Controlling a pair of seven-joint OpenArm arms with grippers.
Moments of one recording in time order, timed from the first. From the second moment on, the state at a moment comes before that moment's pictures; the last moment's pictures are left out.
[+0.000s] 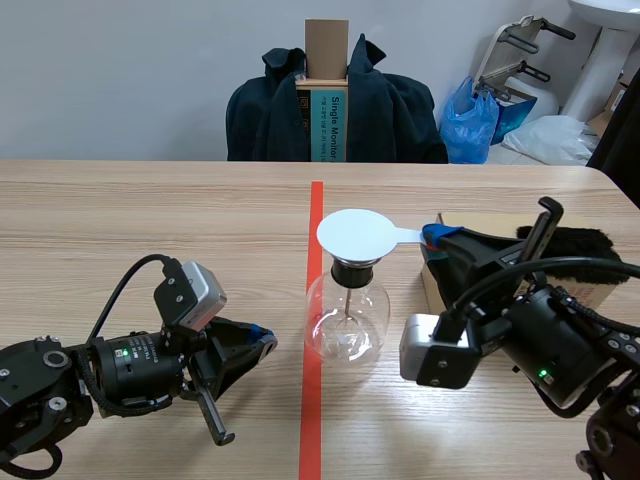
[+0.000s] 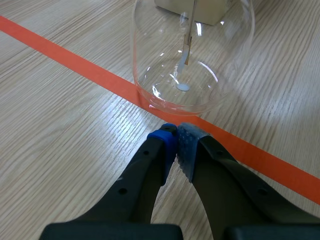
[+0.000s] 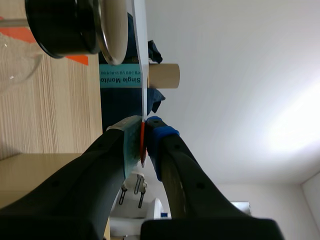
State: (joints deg) left arm -2.3 -23.1 28.7 60.3 2.3 -34.4 -25.6; right arm -18.2 16.7 -5.6 85.7 -72.8 -22.2 32.4
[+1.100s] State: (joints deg) left arm -2.3 -23.0 28.7 60.3 2.3 -34.4 -25.6; right arm -18.2 16.7 -5.6 85.7 -71.7 -22.2 14.8
